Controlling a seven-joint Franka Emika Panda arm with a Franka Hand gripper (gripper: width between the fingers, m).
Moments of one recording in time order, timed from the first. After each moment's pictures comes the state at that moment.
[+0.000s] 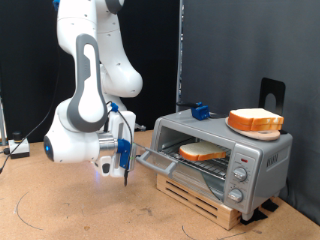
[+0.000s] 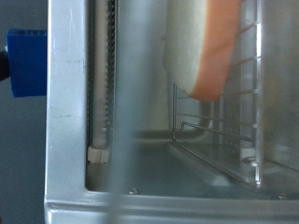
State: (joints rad) arm -1.05 0.18 0.50 -2.57 0.79 1.51 -0.48
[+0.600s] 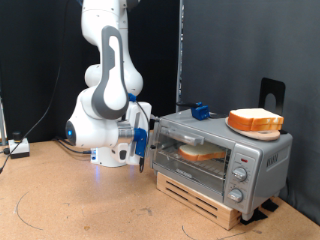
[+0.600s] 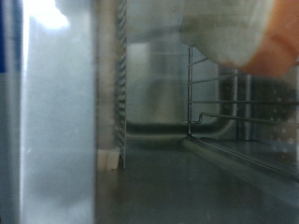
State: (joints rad) arm -1.00 -0.05 0.60 -2.77 0.95 1.52 -0.52
